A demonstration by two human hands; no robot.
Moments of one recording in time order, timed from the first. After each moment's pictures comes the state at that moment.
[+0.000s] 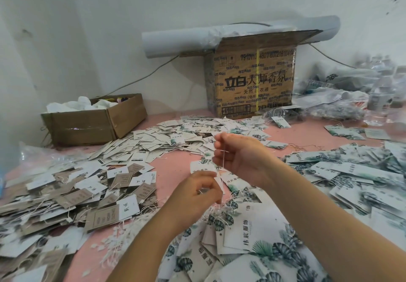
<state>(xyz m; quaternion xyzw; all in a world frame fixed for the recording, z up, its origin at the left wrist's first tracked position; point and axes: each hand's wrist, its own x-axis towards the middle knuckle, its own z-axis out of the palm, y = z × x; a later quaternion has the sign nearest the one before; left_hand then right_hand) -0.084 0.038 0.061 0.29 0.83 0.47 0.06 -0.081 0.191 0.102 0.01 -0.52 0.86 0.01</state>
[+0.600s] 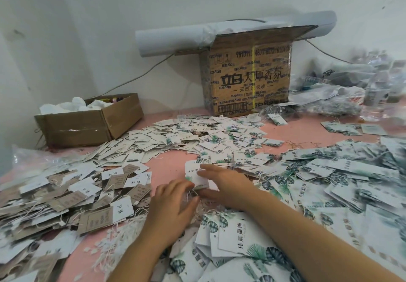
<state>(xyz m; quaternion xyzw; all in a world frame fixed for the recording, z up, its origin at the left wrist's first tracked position) -0.112 0.020 0.010 0.26 0.93 0.24 -0.12 -0.110 0.196 0.027 0.13 -0.98 0.12 0.09</state>
